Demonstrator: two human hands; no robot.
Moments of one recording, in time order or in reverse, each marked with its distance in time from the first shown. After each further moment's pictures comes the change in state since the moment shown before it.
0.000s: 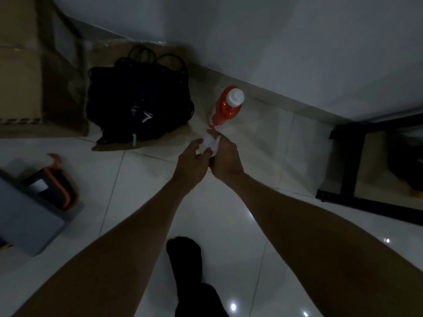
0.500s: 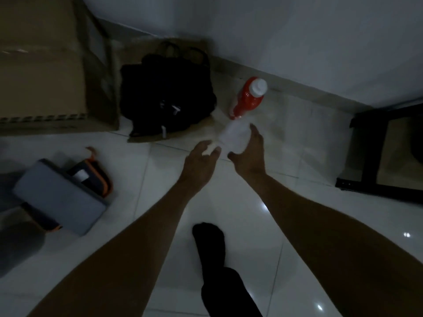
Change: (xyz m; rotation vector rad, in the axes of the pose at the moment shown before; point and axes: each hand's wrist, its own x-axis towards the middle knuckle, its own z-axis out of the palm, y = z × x) left_hand -0.048 -0.002 -0.058 -0.037 0.008 -0.073; right_hand -0.026 -0.003 0.016 0.041 0.178 0.170
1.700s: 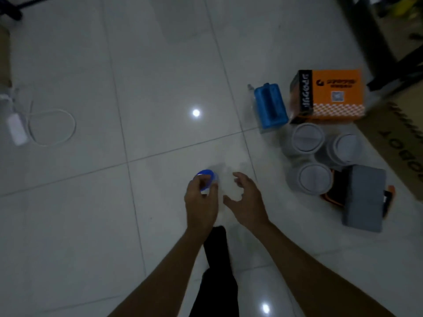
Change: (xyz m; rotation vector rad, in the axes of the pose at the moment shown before) left_hand -0.531 -0.437 -0.534 -0.541 1.344 -0.145; right_hand -0.677 -0.337 0.461 -0.199 -1.048 -0.608
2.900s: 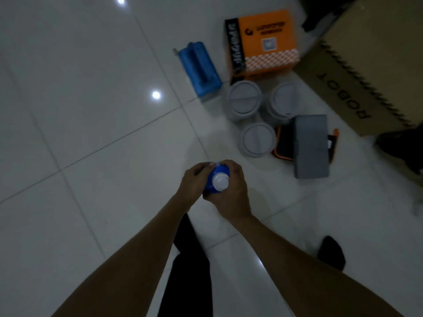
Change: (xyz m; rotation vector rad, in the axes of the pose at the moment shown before) left_hand -0.022 -0.003 0.145 0.093 -0.687 -0.330; right_hand -0.026 0.106 -0.077 0.095 0.316 -0.037
